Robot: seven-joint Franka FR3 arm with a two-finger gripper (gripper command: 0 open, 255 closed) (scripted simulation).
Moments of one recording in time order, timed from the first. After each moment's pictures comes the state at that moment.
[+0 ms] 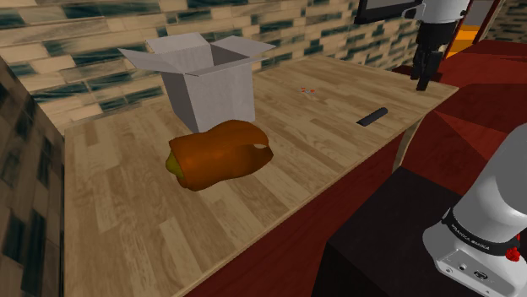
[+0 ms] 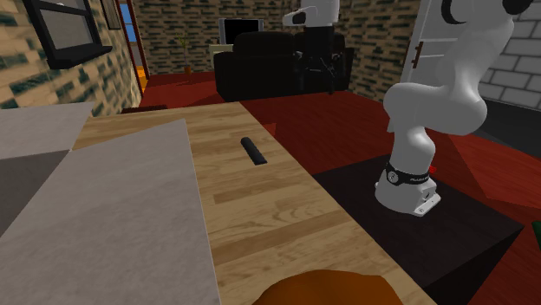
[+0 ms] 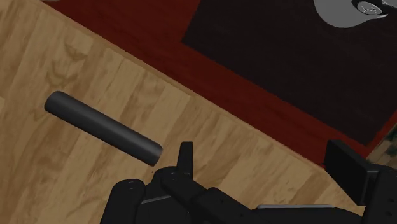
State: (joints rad) arm 0.08 -0.79 -0.38 -2.45 -0.29 1.63 -0.68
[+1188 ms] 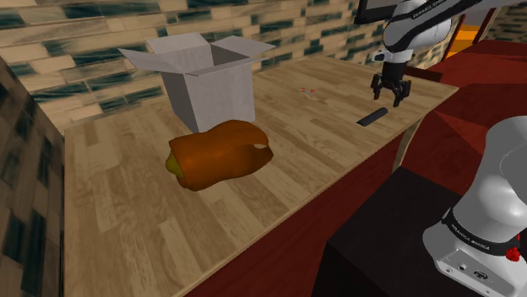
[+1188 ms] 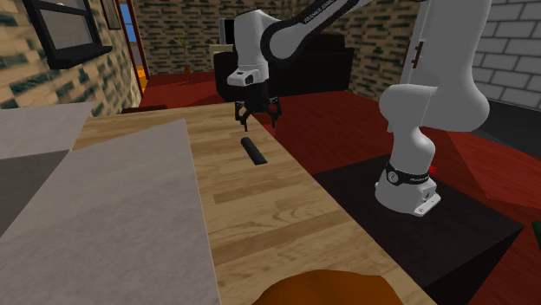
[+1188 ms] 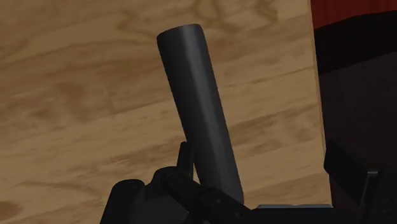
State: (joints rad) arm 0.48 -0.14 -1.06 -2.26 -0.19 2.11 -1.76
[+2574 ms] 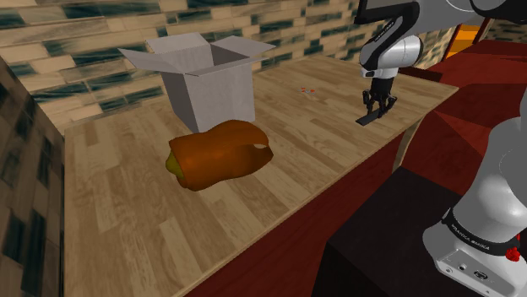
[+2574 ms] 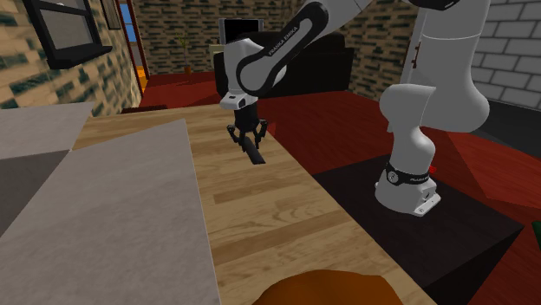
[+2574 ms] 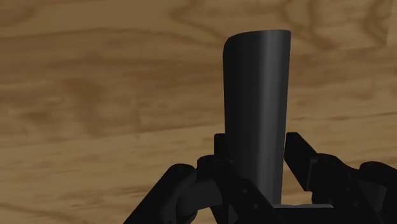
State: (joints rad) arm 0.42 0.25 -1.04 -2.21 0.21 2.26 -2.20
